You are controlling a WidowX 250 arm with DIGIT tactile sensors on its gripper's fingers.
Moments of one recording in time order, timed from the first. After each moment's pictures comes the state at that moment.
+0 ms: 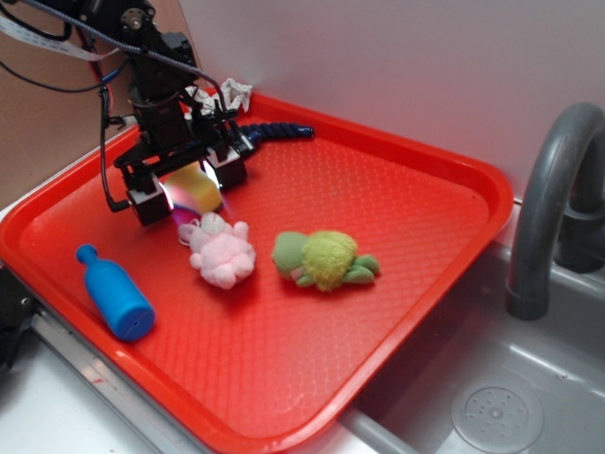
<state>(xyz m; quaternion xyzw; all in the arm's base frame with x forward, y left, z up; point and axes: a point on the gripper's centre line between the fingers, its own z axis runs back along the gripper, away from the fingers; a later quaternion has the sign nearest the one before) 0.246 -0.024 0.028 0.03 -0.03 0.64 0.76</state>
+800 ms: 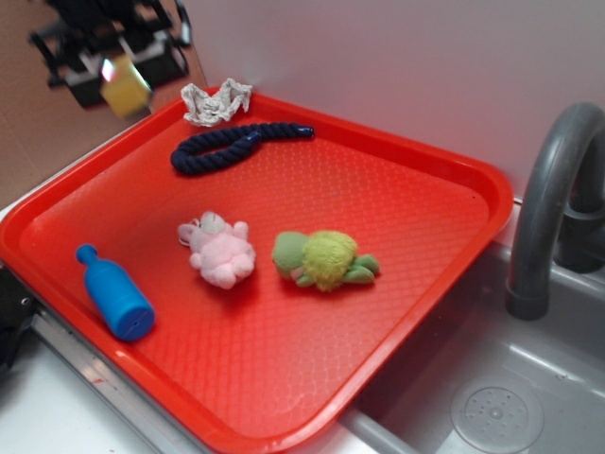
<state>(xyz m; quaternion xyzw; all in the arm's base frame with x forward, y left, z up) 0.228 -0.030 0.169 -0.05 -0.10 0.40 0.91</state>
